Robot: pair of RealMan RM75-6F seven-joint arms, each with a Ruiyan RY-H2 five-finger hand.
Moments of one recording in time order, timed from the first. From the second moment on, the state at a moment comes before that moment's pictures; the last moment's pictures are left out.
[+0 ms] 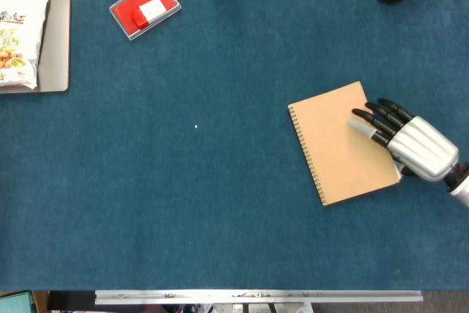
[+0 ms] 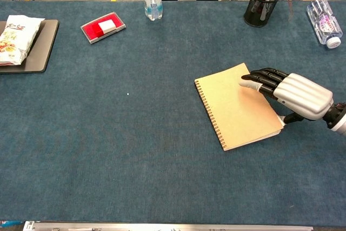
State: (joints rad) left arm 0.00 -1.10 -0.07 -1.57 1.47 1.57 -0.08; right arm 0.41 -1.85 -0.25 -0.34 -1.86 1.53 0.49
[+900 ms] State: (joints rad) left arm 0.00 -1.10 -0.07 -1.57 1.47 1.57 -0.08; right arm 0.40 -1.86 -0.24 -0.32 -1.85 1.54 0.51
